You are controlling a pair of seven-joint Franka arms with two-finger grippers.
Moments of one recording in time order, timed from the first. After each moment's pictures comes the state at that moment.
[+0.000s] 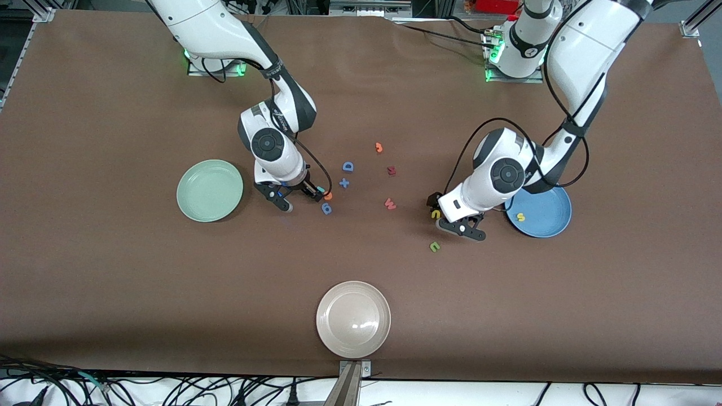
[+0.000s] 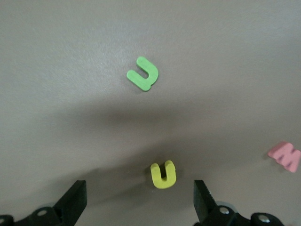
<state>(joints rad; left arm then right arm) -0.03 0.64 -0.40 -1.88 0.10 2.46 -0.17 0.57 0.58 0.04 -1.95 0.12 2.51 1.19</state>
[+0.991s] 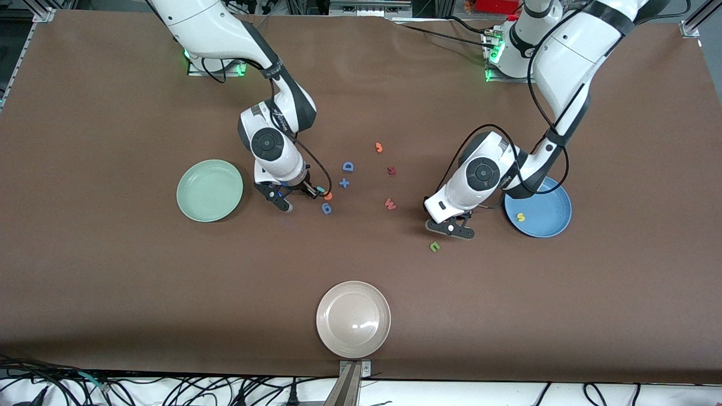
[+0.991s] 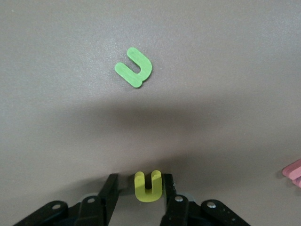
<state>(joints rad) -0.07 0.68 -0.40 -1.86 0.26 2.46 -0.38 0.57 0.58 0.04 -1.95 0.12 2.51 1.19</state>
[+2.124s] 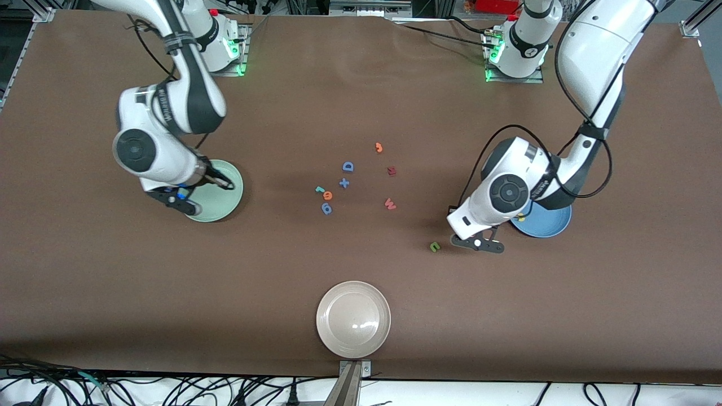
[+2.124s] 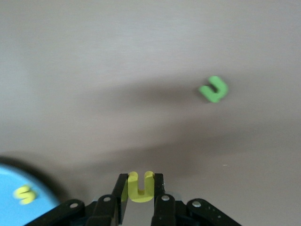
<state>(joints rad) 0.01 0.63 -0.39 -1.66 0.26 2.07 -0.32 0.55 0.28 -0.37 -1.97 0.12 1.97 0.50</state>
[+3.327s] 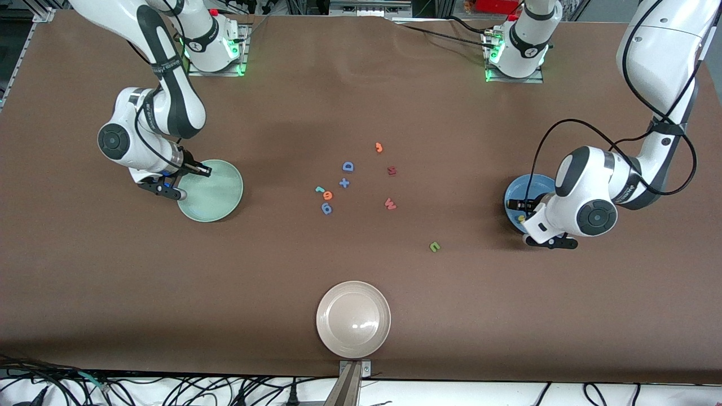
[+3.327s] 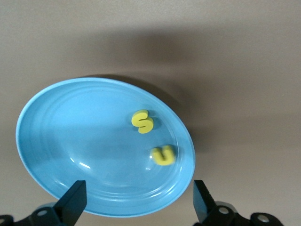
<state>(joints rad) 0.25 0.59 -0.41 -1.75 0.26 1.89 -0.21 0.55 0.30 -0.45 -2.32 0.30 2.34 0.19</state>
